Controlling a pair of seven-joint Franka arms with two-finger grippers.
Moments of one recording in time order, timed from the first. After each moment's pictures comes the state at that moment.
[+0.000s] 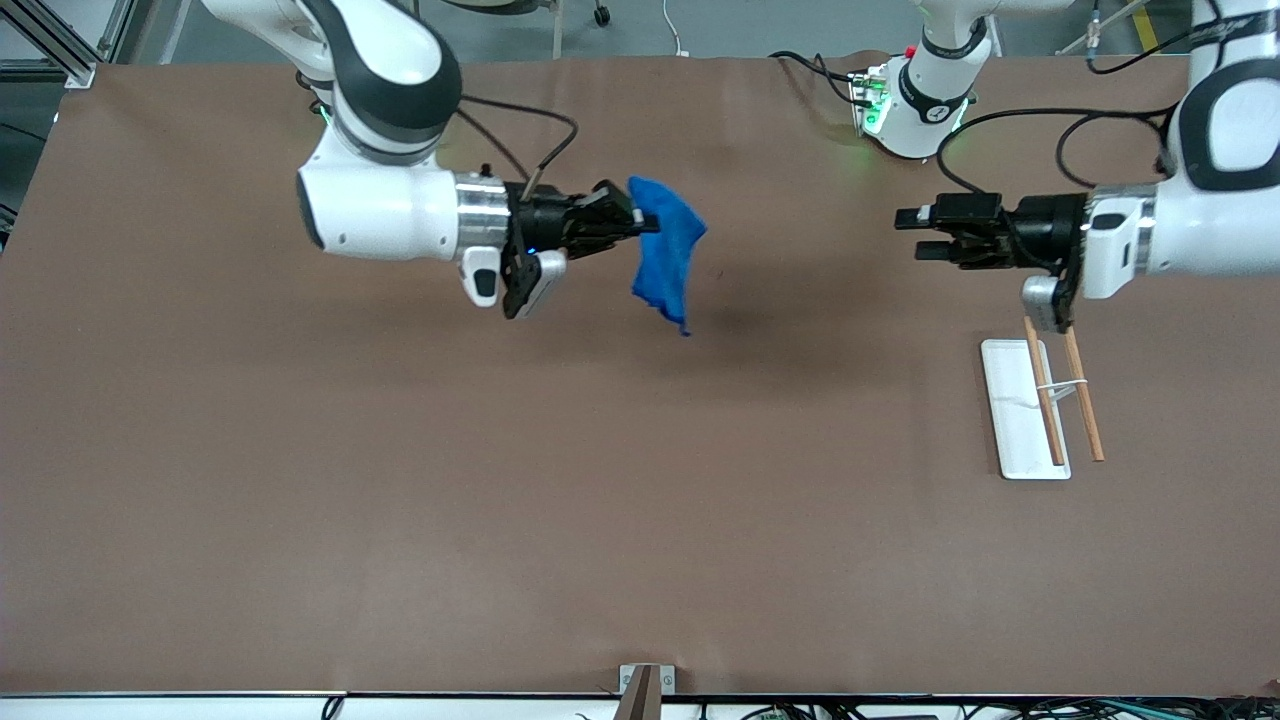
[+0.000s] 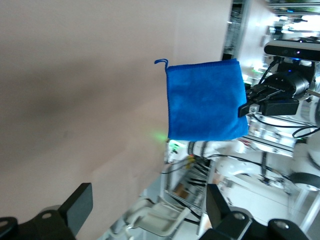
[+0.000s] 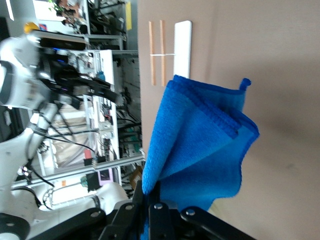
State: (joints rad) left arm -0.05 0.04 0.06 -2.02 -1.00 1.51 0.36; right arm 0.05 0.22 0.64 -1.83 1.24 2.21 -0.18
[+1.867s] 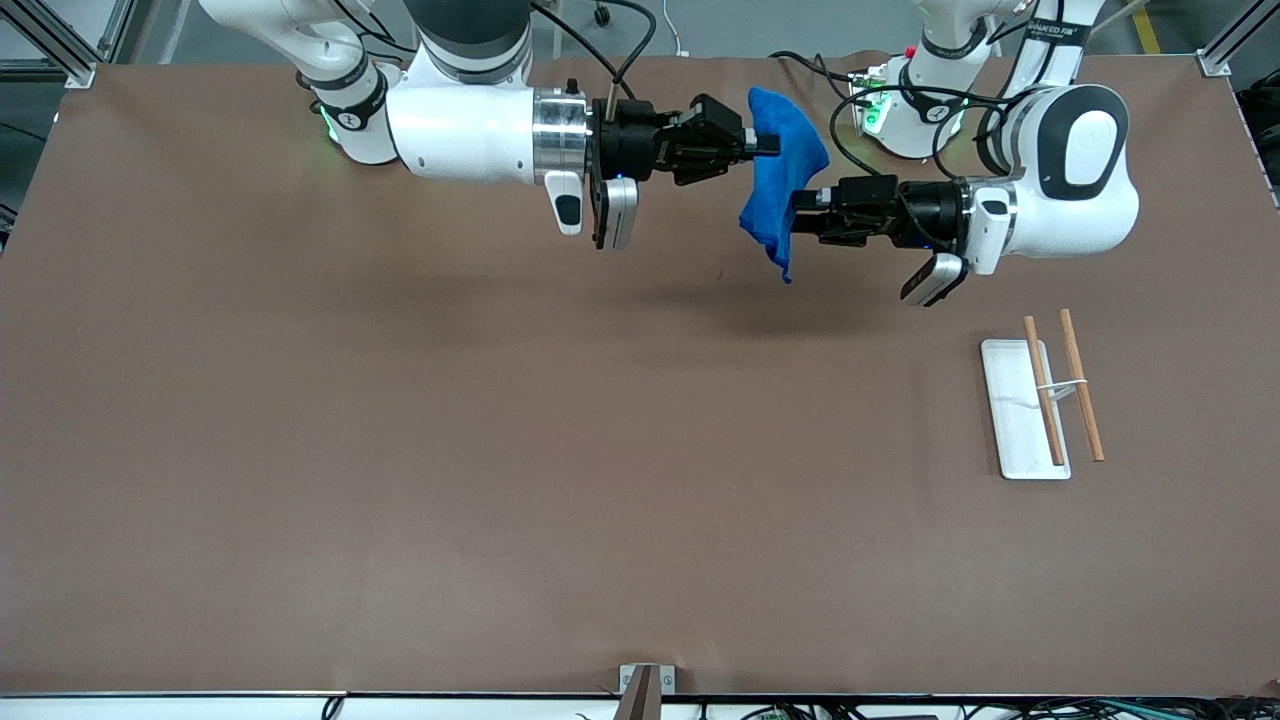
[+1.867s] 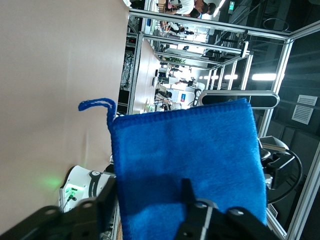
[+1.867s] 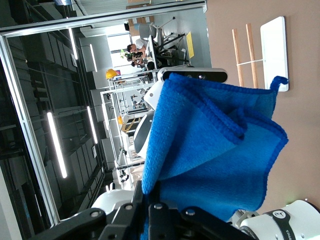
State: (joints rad) left arm -0.05 -0.08 -0.12 -2.33 -1.61 1.68 0.52; right arm 0.15 0.27 0.74 -1.69 1.56 2.47 -0.19
